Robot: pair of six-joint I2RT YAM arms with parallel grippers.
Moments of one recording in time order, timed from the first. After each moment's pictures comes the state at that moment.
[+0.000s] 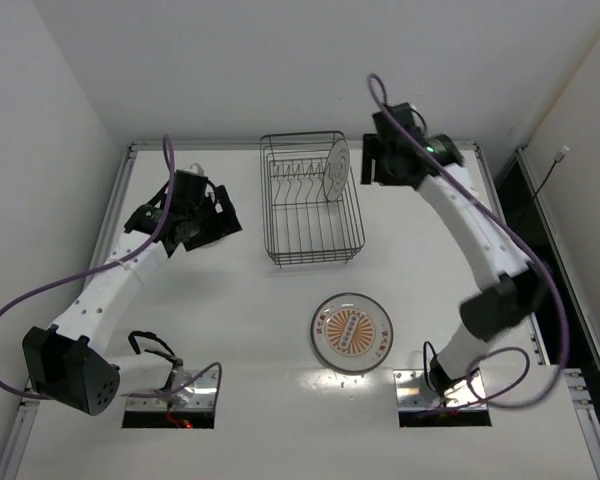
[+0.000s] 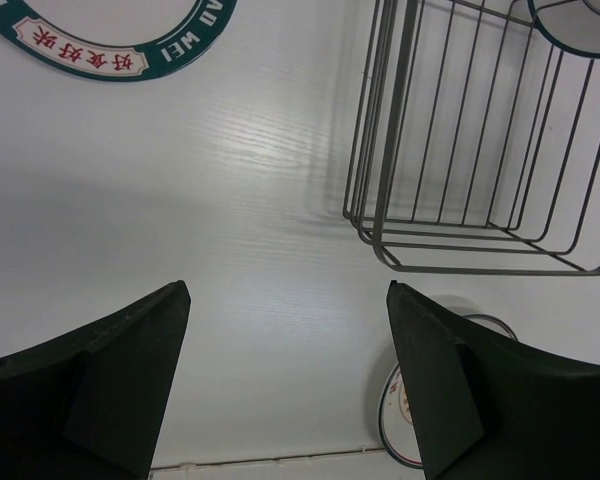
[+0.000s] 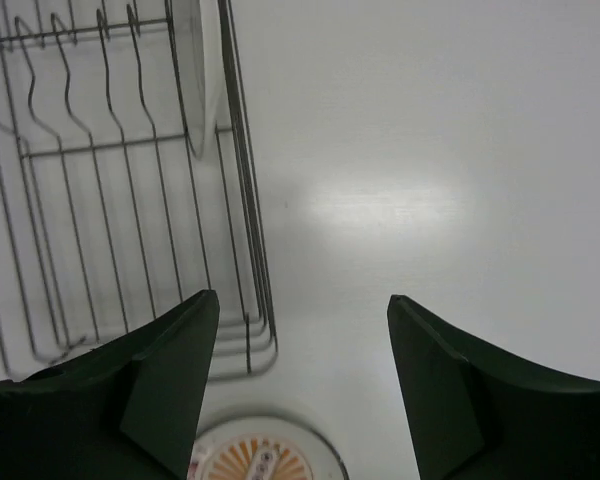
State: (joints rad) left arm -0.31 1.23 1.18 -0.77 -0.08 -0.65; right arm 0.42 1.83 1.95 -0.97 0.41 0.32
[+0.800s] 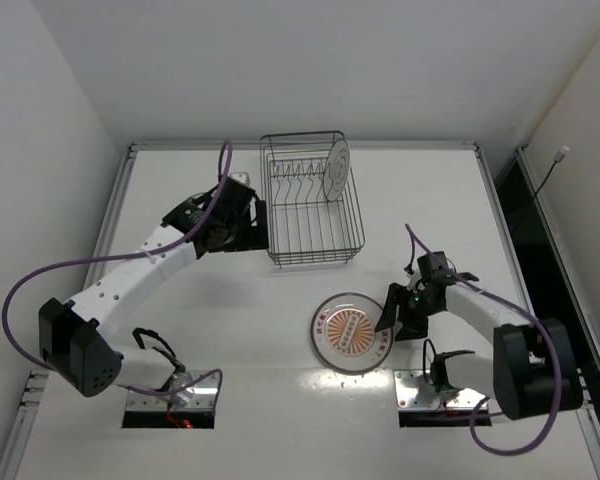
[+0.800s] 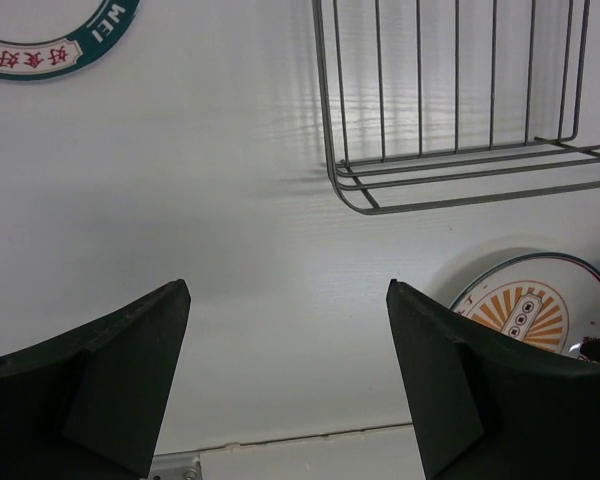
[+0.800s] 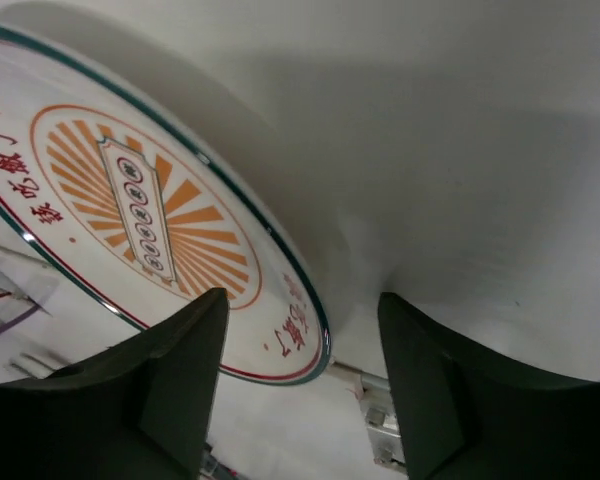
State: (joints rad) left arm -0.56 1.34 1.25 -0.84 -0.23 -0.58; right arm 0.11 1.17 0.42 -0.61 -0.41 0.39
